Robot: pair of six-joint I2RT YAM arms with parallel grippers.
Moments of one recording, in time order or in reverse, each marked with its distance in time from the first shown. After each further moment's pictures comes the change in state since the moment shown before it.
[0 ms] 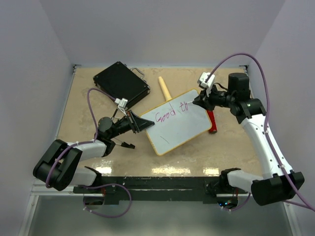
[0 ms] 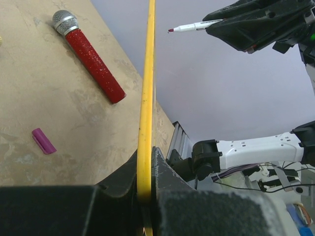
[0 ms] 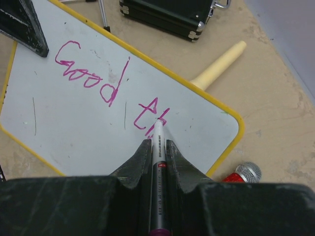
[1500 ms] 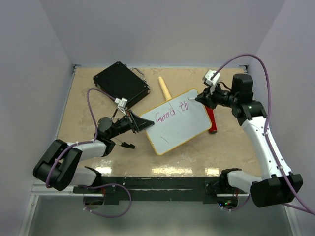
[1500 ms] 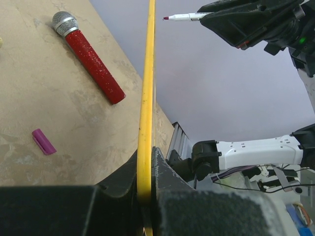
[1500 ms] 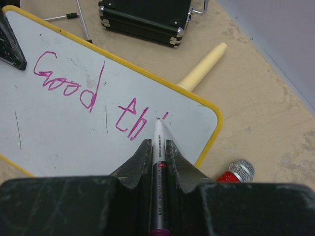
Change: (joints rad) left arm 0.006 0.000 0.000 0.006 0.006 -0.004; right arm -0.056 -0.026 -0.066 0.135 -0.003 0.095
